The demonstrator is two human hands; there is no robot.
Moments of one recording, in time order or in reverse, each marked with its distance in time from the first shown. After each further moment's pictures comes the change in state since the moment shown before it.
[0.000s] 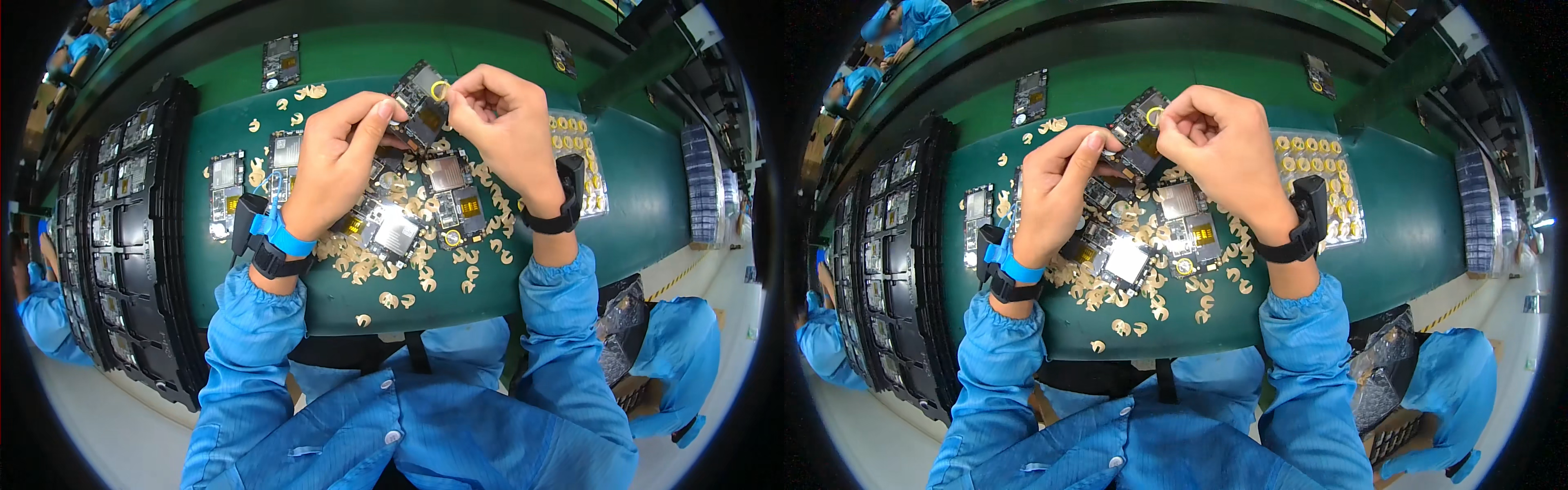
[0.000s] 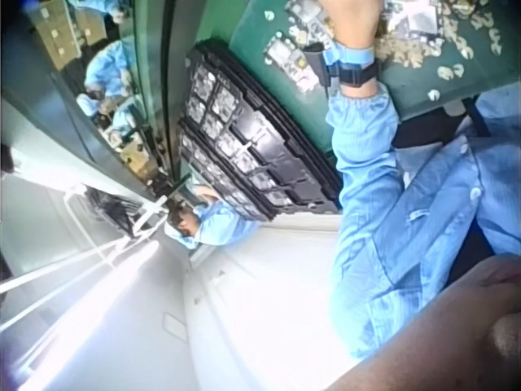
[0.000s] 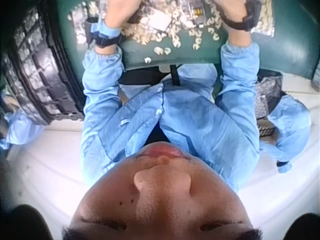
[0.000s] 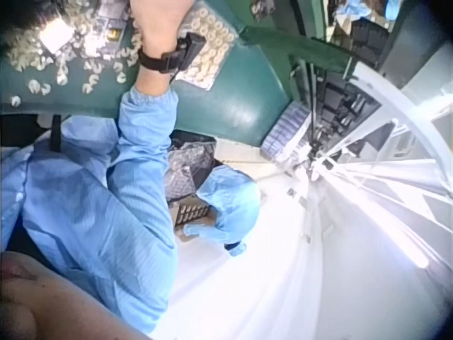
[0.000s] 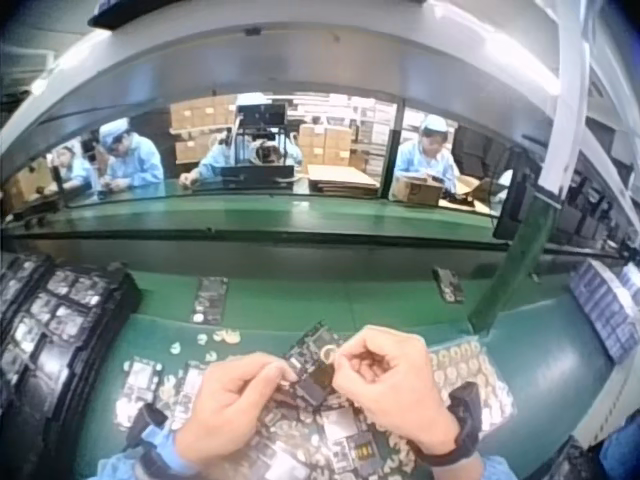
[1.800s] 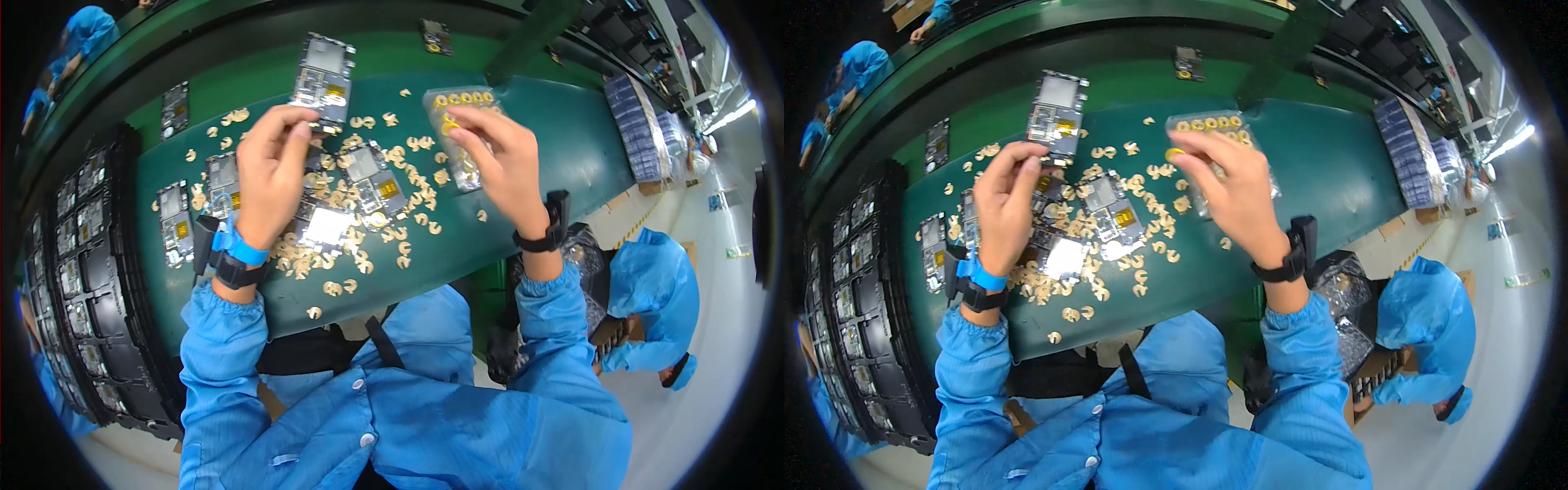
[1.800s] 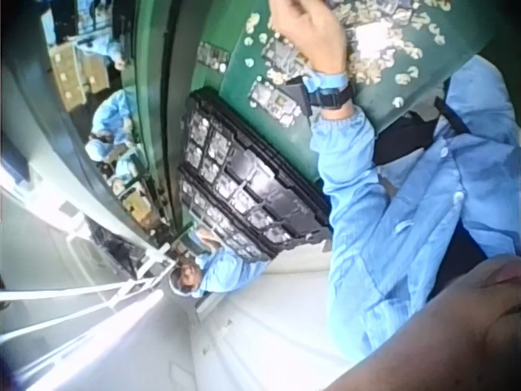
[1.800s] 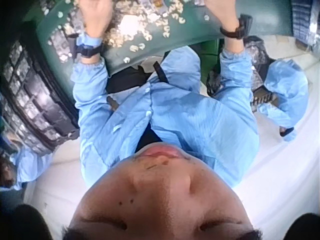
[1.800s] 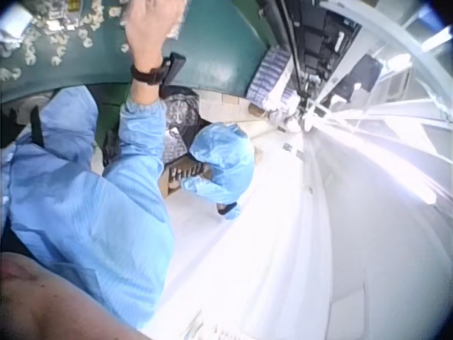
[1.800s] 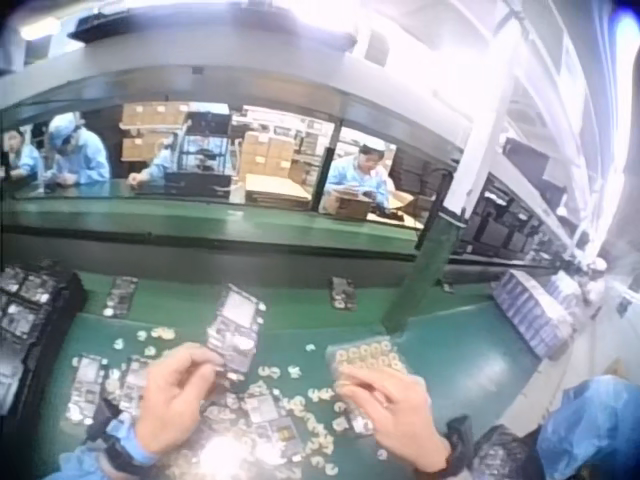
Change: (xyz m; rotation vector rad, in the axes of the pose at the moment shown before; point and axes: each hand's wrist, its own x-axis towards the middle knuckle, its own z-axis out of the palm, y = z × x) left_hand -0.011 -0.002 0.012 0.056 0.029 0.119; right_hand -0.080 -0.020 -0.083 -0.414 0.147 -0.150
